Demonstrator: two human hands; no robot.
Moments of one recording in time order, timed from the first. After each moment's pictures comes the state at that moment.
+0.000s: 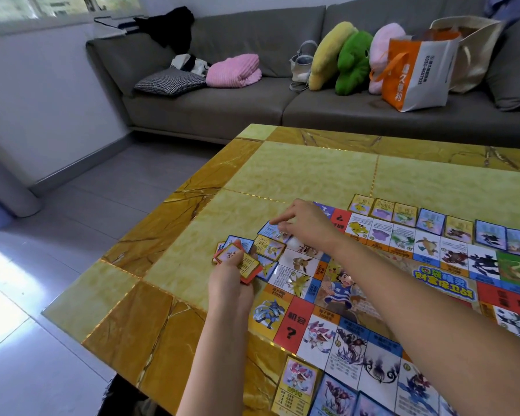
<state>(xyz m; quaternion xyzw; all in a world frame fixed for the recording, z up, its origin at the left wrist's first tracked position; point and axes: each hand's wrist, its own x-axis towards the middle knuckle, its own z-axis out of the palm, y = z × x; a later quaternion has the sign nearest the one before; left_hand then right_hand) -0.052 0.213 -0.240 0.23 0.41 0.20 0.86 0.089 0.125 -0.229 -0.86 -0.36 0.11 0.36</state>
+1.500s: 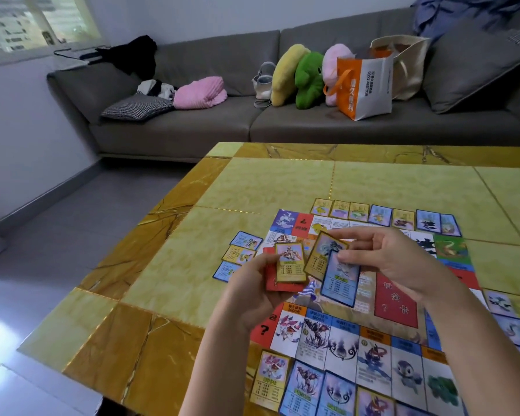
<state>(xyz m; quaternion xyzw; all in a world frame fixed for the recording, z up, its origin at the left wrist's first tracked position) -0.066 0.142 -0.188 0.38 0.23 -0.08 0.89 0.015 -0.052 -0.173 -0.70 -0.18 0.25 0.64</state>
